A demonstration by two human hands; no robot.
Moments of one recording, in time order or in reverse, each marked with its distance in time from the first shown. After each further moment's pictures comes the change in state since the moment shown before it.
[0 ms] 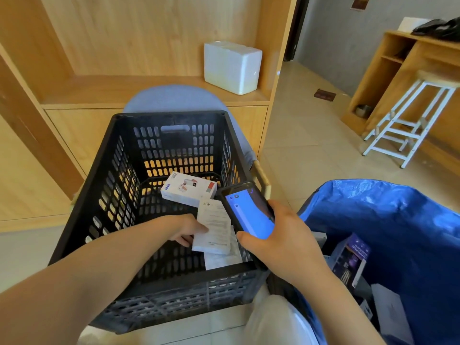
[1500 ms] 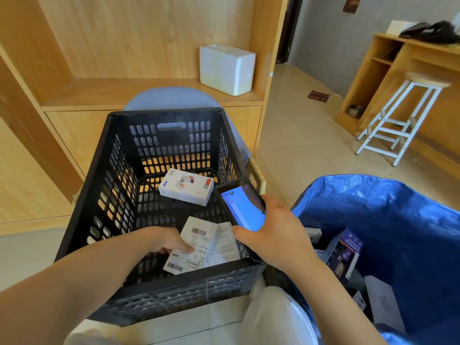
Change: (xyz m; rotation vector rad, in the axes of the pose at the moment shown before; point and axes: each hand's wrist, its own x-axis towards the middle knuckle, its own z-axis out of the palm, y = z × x) left_hand 0.001 -0.060 -0.005 0.292 -0.063 -0.033; right_hand -0.005 0.003 0.007 -0.061 0.040 -0.045
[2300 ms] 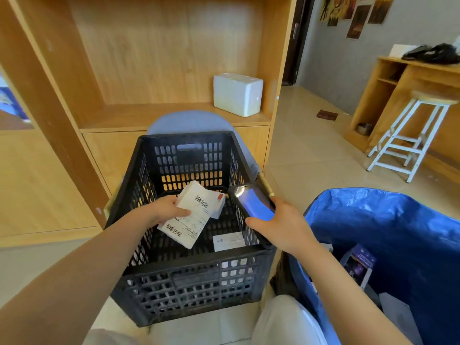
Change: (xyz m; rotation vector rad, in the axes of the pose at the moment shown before) left_hand -0.107 0.015 -0.067 -0.233 0.392 0.274; right_hand 0.008 -0.007 -0.017 0.086 -0.055 0.055
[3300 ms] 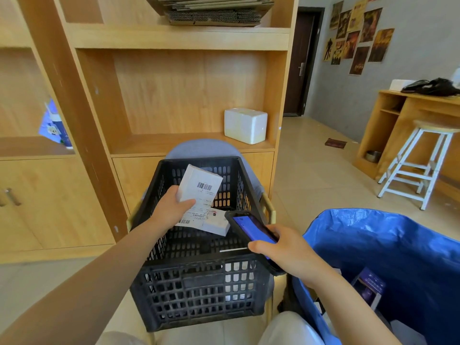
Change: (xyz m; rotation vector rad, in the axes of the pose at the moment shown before) left_hand -0.099 0.038 -0.001 -0.125 0.557 0.299; right_hand -0.065 -0.002 -0.025 0.252 -0.204 -0.060
